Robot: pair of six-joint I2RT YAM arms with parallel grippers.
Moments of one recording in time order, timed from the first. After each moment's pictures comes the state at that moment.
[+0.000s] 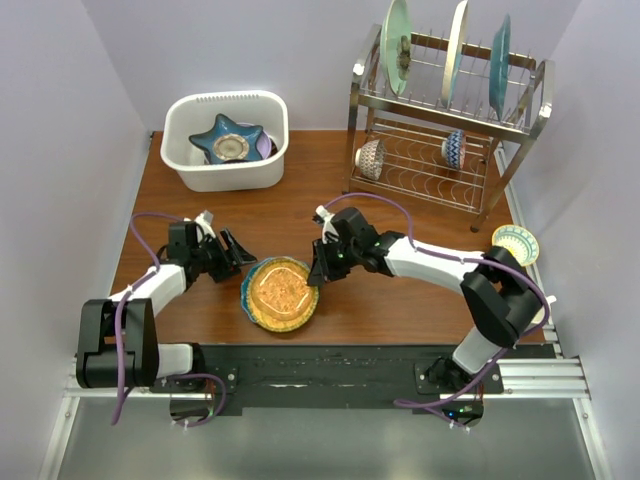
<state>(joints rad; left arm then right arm) 0.03 1.30 0.50 -0.07 0.50 -0.59 0.78 1.64 0.99 -0.18 -0.38 0.53</state>
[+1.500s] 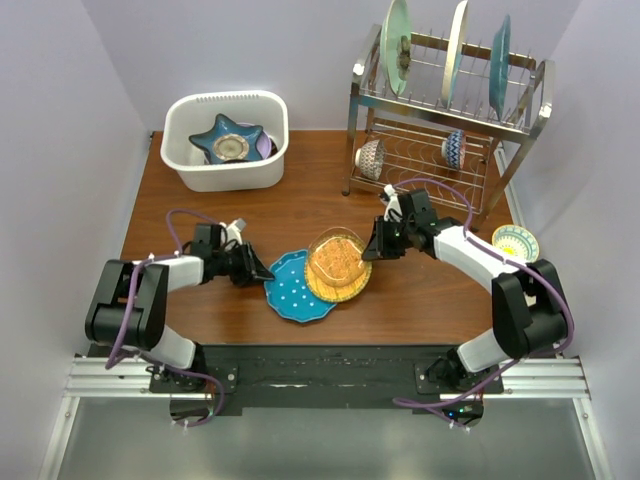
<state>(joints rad) -0.10 1.52 0.52 0.02 0.67 -0.54 0.37 1.50 0.90 -0.34 -0.41 0.39</state>
